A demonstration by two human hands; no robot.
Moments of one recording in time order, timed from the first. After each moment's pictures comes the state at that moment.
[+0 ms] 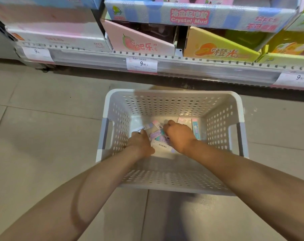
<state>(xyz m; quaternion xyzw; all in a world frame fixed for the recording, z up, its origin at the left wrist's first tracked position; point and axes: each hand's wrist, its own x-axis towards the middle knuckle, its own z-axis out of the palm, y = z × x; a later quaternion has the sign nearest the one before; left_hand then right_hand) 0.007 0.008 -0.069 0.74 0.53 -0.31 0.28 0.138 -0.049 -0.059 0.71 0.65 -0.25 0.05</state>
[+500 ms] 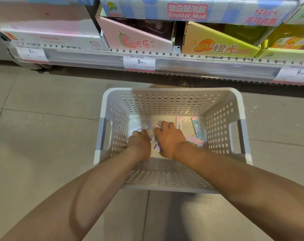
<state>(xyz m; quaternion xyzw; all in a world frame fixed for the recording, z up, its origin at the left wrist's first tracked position) 0.008 0.004 -0.079 0.78 0.47 -0.36 0.20 0.110 -0.050 -0.075 0.70 0.67 -0.21 0.15</state>
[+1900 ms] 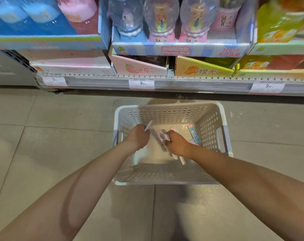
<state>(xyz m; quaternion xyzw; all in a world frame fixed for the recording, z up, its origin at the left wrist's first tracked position) 0.010 0.038 0.015 0.71 0.55 -0.13 0.43 0.122 -0.059 -0.004 0.75 0.38 -0.52 -0.15</state>
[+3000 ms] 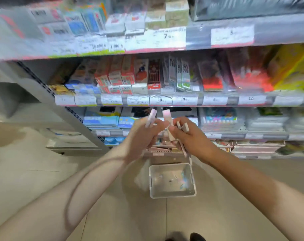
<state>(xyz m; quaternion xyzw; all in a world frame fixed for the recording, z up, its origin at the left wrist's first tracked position) -0.005 0.009 0.752 0.64 0.39 0.16 0.64 0.110 -0.087 0.740 0.66 0.38 -0.41 -0.50</state>
